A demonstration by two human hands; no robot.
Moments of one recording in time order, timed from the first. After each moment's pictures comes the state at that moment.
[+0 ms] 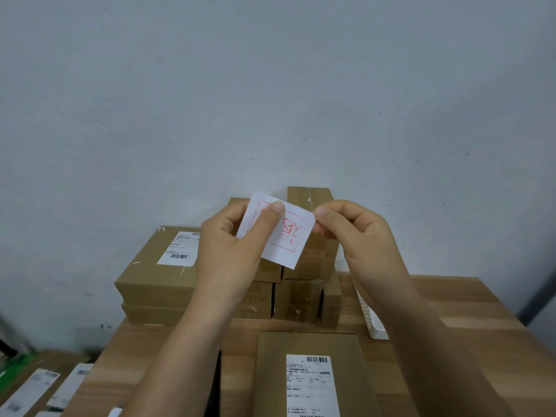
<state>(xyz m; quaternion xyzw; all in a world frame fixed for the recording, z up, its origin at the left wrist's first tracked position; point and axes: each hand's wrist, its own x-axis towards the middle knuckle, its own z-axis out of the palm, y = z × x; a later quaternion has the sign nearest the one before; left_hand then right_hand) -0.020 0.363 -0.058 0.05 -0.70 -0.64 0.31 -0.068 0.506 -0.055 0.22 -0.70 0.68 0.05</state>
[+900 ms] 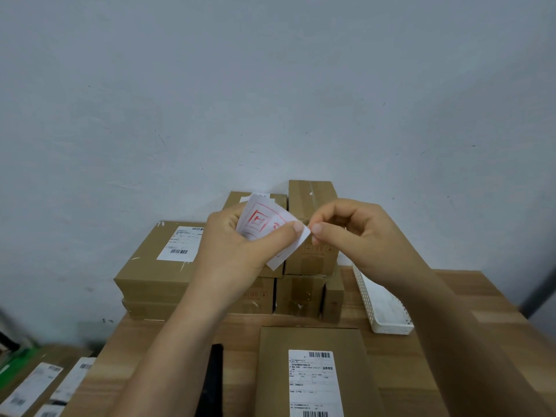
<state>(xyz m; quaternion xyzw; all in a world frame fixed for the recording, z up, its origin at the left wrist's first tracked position) -0.020 0.355 -0.058 0.05 -0.75 -0.61 0.25 -0.084 0.519 -0.050 0.35 -0.76 0.55 0.01</state>
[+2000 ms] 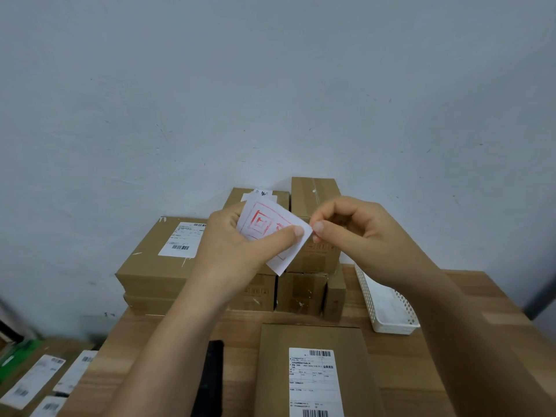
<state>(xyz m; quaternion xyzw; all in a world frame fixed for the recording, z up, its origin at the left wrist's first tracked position) -0.025 0.347 -0.064 0.04 -0.76 -0.60 0.24 -0.090 0.521 -0.052 0.38 -0.77 0.52 0.00</state>
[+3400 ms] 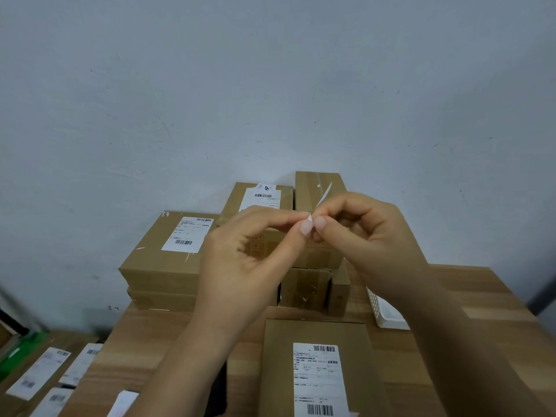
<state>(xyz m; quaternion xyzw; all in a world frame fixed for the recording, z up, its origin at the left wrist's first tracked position) -0.012 0.355 -0.076 -0.12 -0.75 -0.52 0.39 -0.076 0.504 -0.060 0.40 -0.68 0.61 0.06</state>
